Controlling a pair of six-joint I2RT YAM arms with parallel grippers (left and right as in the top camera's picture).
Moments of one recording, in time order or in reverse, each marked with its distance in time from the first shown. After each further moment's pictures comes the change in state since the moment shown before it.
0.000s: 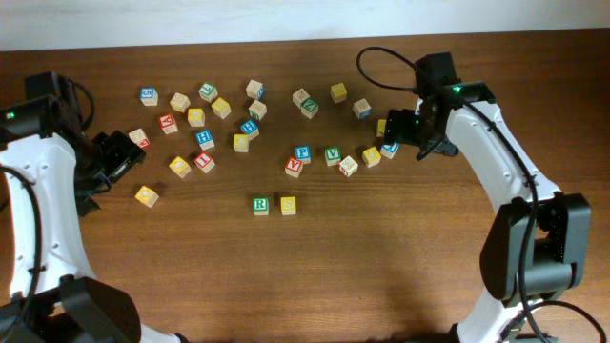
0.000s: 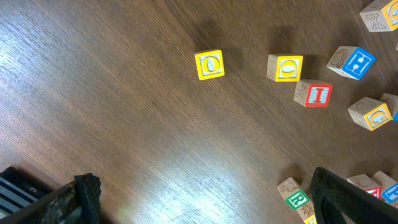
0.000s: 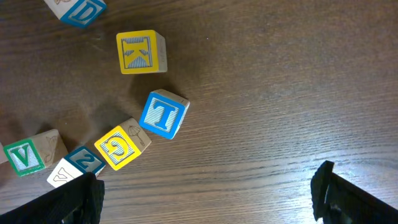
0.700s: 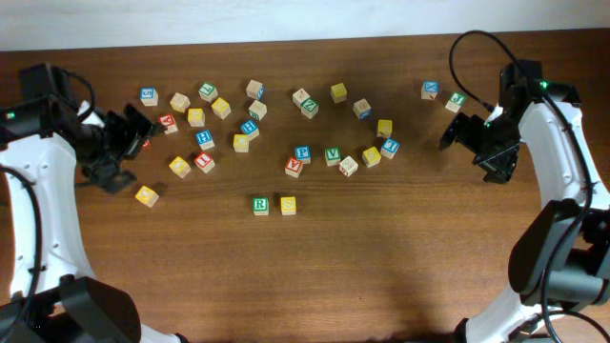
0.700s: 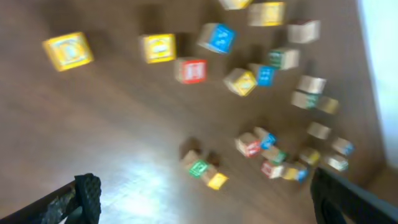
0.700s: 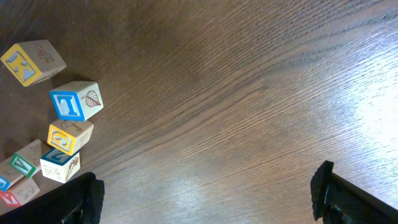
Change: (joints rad) left arm -0.004 0.000 0.000 0.153 0.403 -0.025; right arm -0.315 -0.024 0.031 -0.254 -0.200 0.119
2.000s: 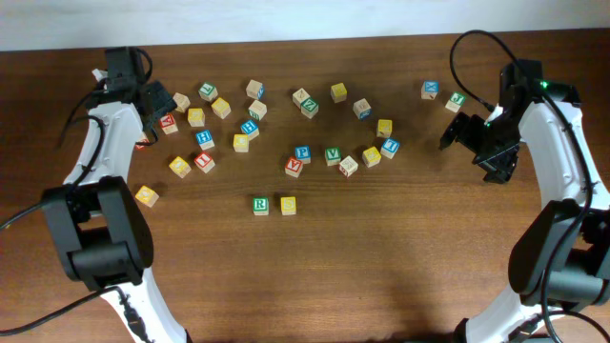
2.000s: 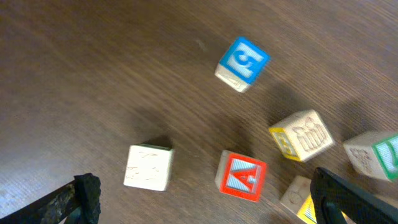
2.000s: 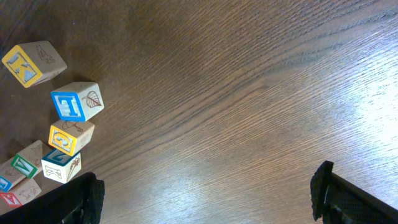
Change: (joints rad) left arm -0.163 0.398 -0.004 0.672 -0.621 0.136; right arm 0.000 0.000 0.002 -0.001 0.000 0.006
